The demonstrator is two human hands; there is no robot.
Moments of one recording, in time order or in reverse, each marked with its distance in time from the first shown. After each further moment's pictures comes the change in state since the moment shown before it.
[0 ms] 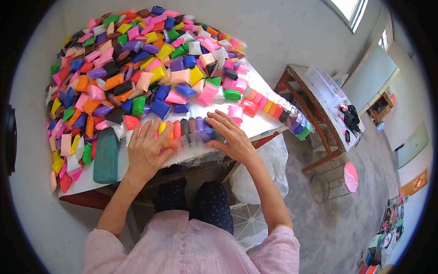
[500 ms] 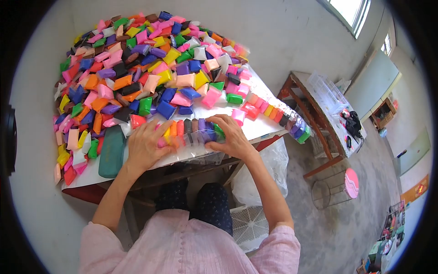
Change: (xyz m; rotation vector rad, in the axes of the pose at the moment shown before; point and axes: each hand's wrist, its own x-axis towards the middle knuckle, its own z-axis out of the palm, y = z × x) left_hand 0.009 -0.013 -0.015 -0.057 -0.005 -0.023; right_hand 0.011 0.001 0.000 0.115 0.015 0.012
